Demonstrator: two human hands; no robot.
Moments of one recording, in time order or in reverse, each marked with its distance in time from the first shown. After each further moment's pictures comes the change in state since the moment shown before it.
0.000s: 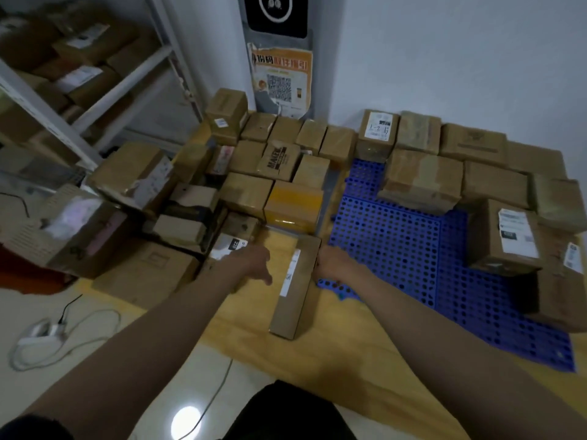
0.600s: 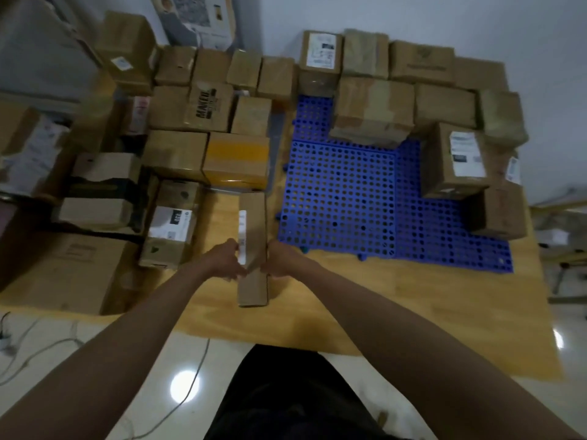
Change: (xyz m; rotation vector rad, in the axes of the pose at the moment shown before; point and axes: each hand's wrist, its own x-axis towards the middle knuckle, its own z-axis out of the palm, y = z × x) left_hand 0.030 0.012 0.074 -0.527 -0.201 0.027; right_hand 0.009 0.002 0.080 0.246 -0.083 0.008
